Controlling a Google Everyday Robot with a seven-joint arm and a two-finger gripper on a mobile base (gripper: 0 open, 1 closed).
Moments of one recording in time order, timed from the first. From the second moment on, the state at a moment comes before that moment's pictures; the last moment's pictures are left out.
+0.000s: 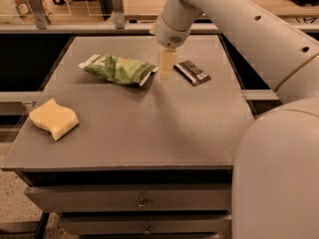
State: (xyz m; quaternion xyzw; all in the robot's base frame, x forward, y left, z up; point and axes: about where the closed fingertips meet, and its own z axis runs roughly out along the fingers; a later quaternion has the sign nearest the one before) arm 0.714 -0.003 0.870 -0.75 0.62 0.00 0.24
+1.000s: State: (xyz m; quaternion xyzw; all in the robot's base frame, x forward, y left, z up) arm 0.738 0.011 0.853 -0.75 0.62 0.02 0.24
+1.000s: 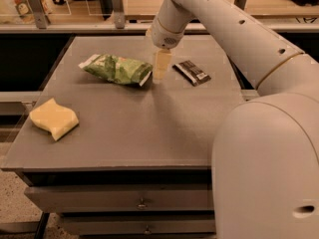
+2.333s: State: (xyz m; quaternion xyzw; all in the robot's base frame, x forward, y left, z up) arm 0.724 0.039 0.839 -0.77 0.59 0.05 0.23
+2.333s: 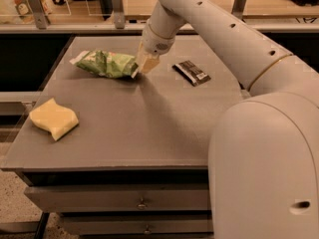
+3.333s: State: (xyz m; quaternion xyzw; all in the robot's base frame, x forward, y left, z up) arm 0.710 0.036 0.845 -0.76 0.59 0.06 0.25
